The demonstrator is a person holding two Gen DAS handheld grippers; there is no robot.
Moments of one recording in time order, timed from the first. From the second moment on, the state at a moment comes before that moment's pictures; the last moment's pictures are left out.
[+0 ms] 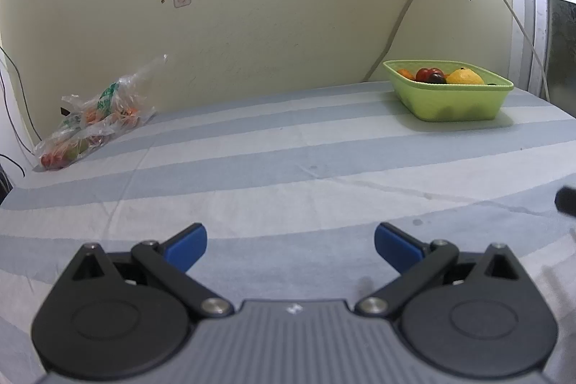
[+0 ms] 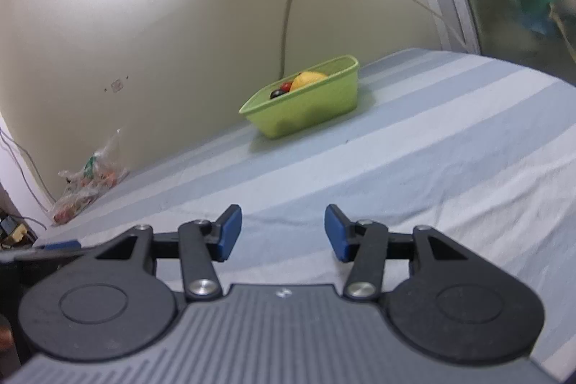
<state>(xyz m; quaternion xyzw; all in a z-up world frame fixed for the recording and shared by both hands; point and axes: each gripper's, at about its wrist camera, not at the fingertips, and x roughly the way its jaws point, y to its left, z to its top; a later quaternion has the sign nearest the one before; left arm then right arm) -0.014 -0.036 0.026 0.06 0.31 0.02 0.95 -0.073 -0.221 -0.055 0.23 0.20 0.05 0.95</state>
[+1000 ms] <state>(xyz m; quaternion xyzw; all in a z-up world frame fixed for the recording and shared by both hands) 0.030 -0.046 0.012 0.09 0.29 0.08 0.95 -0.038 -0.220 -0.048 0.18 0.16 0.07 0.97</state>
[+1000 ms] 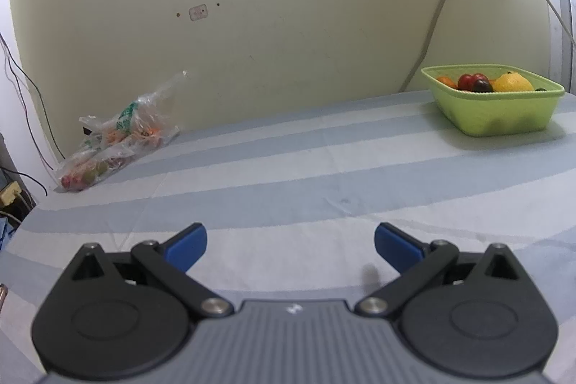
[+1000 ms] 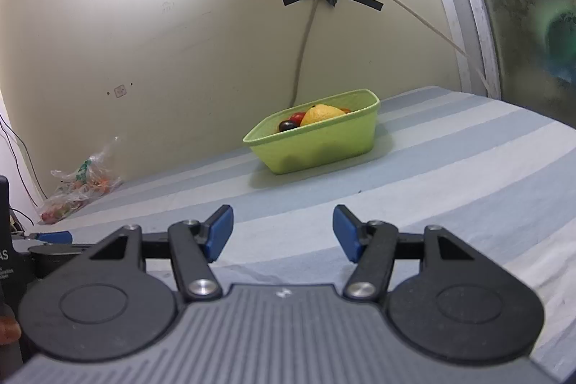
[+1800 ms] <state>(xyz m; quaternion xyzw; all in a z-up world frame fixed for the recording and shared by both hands) 0.026 -0.041 0.012 0.08 0.28 0.08 0.95 -0.038 -0.226 -0.049 0.20 0.16 0.07 0.96</state>
